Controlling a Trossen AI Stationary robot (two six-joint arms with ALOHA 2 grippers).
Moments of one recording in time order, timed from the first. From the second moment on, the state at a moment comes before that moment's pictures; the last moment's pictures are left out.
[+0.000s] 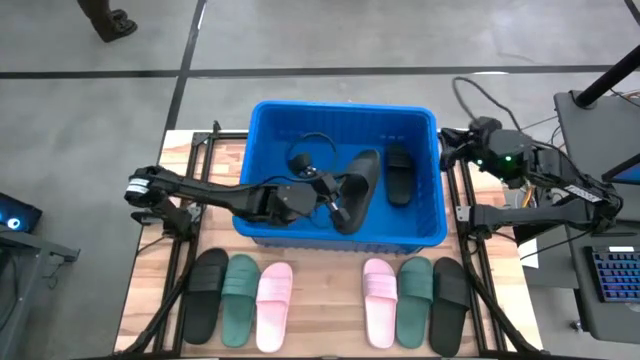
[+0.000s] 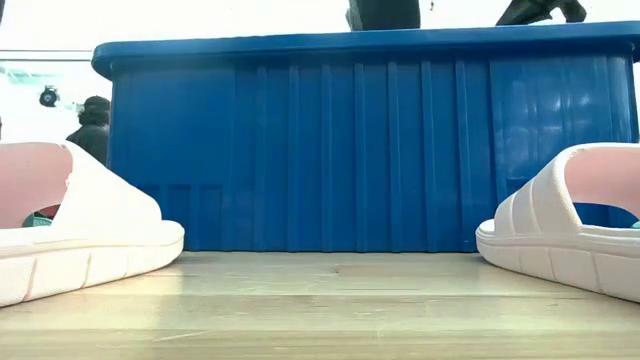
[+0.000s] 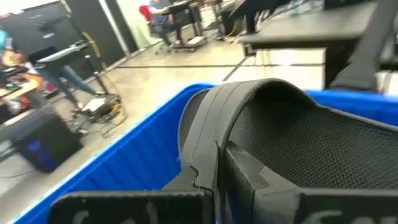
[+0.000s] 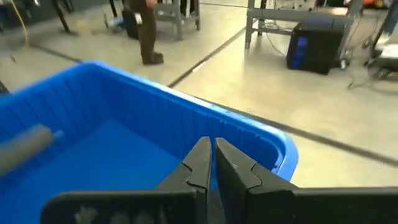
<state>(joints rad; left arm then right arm) -0.15 1.64 1.49 -0.10 -0.82 0.04 -0.22 0.68 1.08 -0.82 0.67 0.37</state>
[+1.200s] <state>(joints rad) -0.05 1.71 1.55 0.14 -0.50 0.02 -0.22 0.65 1.08 -0.98 0.52 0.38</state>
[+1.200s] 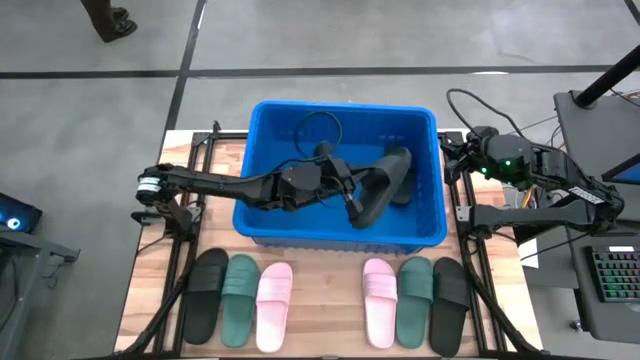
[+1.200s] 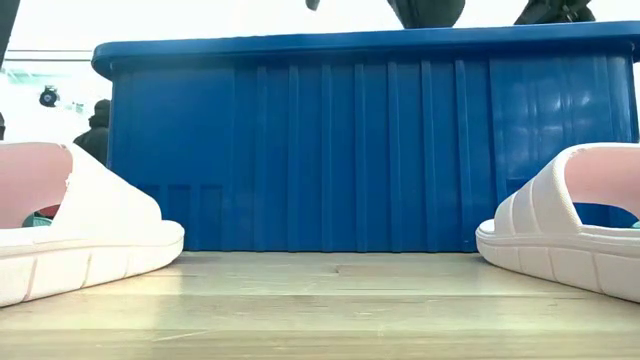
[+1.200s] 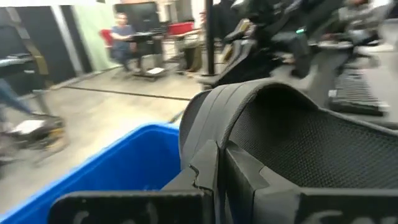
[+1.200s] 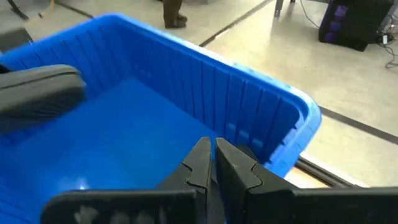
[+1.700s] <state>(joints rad) -0.04 1.68 1.54 0.39 -0.13 -0.11 -0.22 0.55 1.07 -1.07 0.56 0.39</state>
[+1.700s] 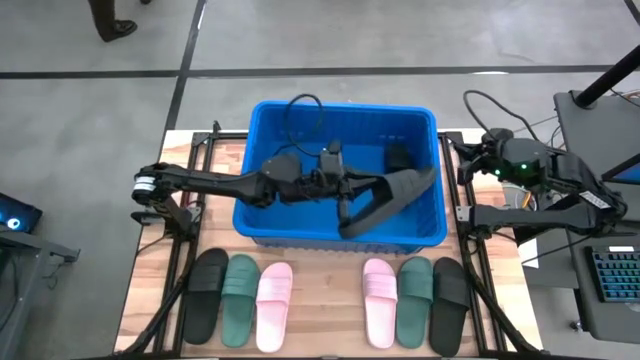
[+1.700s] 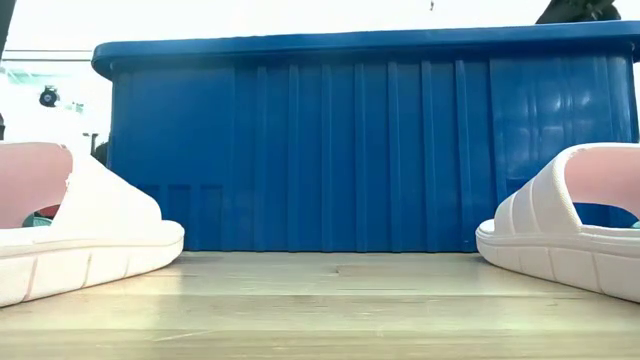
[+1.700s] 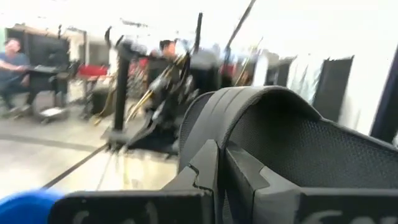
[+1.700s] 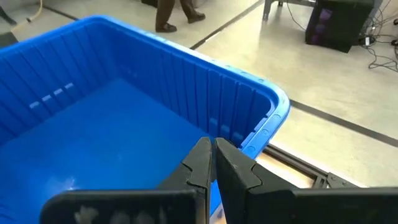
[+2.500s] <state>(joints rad) -0.03 1.68 1.54 0.50 -0.06 -0.14 -0.22 0.52 1.07 -1.07 0.54 0.40</state>
